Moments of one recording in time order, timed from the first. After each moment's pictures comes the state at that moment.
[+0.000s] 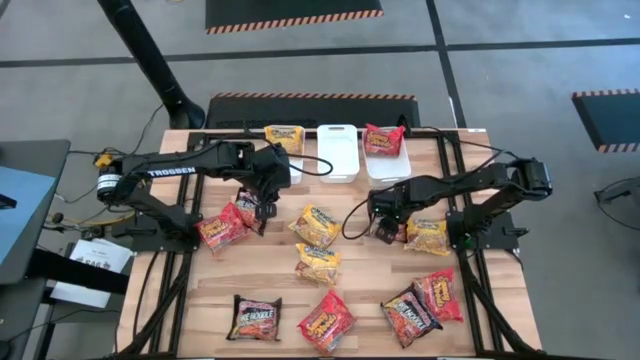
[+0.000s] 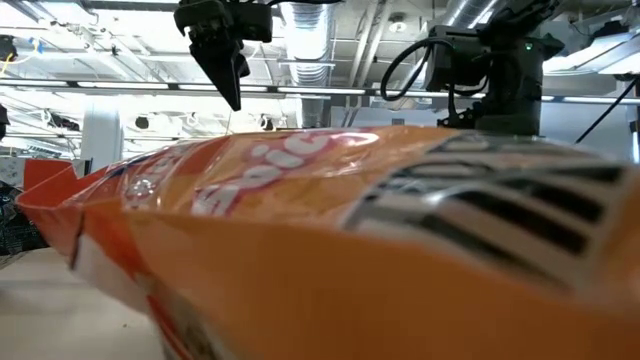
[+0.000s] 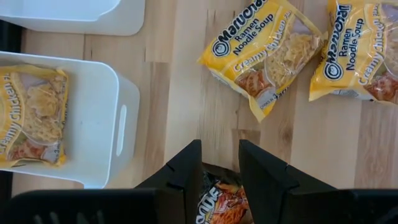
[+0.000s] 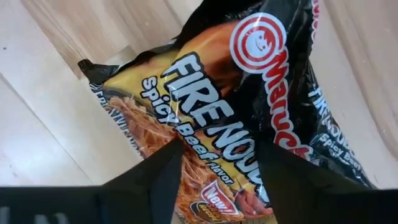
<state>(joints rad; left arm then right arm) 0.20 1.45 1.32 -0.98 -0.06 0.13 -0.08 1.49 0.82 -0.74 0.01 0.51</state>
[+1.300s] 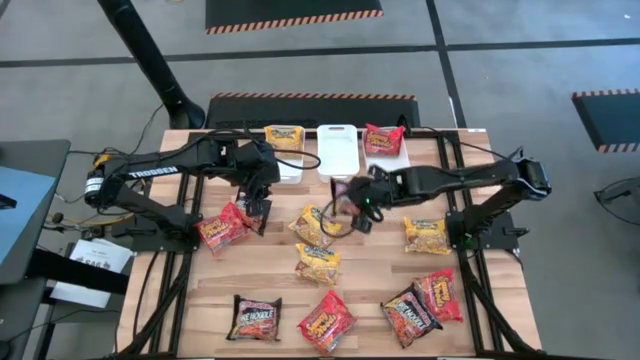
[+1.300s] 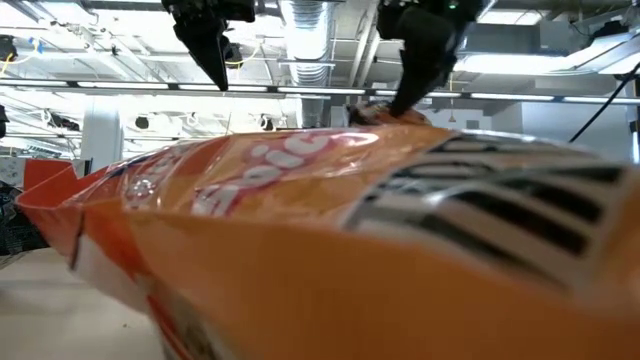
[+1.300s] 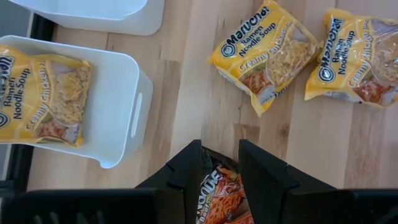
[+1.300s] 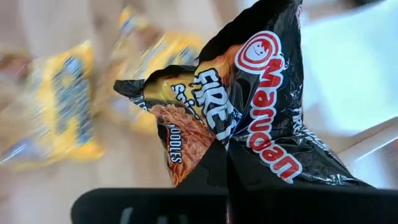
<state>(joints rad) 0.20 1.34 1.33 -1.03 -0.09 0.08 0.00 1.50 1.22 -0.70 0.29 0.23</state>
